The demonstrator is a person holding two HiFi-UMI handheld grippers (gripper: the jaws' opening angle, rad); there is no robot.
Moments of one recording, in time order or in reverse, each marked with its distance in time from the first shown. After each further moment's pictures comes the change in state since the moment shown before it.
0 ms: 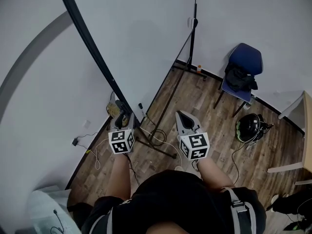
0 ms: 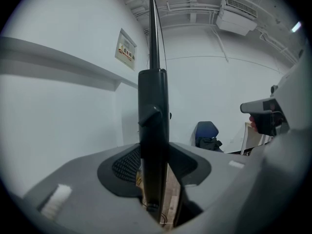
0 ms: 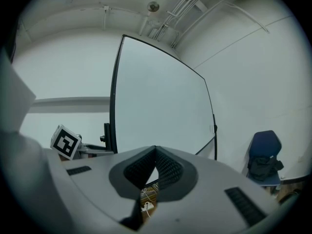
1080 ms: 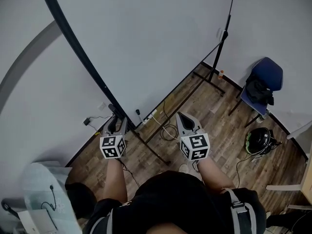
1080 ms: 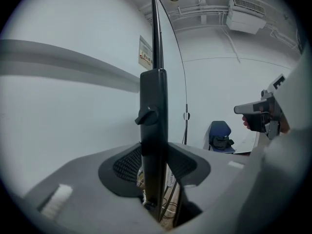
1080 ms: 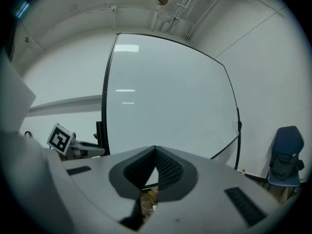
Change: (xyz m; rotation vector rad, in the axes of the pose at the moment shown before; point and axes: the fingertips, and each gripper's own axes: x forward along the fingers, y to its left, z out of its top) left arm -0.134 0.114 -0.042 -0.055 0.000 0.161; right arm 0.027 0.116 -0.014 -0.019 0.046 0.207
